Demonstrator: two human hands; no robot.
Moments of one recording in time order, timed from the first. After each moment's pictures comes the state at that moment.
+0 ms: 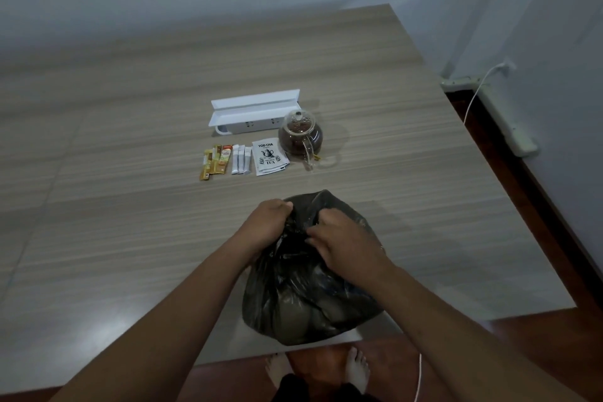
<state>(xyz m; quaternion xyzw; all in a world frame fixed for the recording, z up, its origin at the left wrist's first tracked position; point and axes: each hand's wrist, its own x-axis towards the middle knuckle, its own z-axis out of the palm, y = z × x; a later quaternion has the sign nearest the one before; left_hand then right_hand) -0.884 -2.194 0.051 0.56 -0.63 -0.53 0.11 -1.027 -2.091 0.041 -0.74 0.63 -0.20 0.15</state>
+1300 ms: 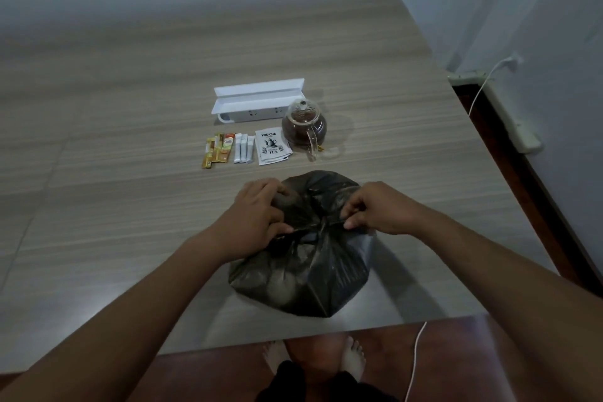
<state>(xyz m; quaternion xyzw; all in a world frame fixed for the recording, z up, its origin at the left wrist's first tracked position) -0.839 -2.200 0.060 0.28 -0.95 -0.15 0.02 -1.098 -2.124 0.056 -0.62 0.66 -0.12 0.41</state>
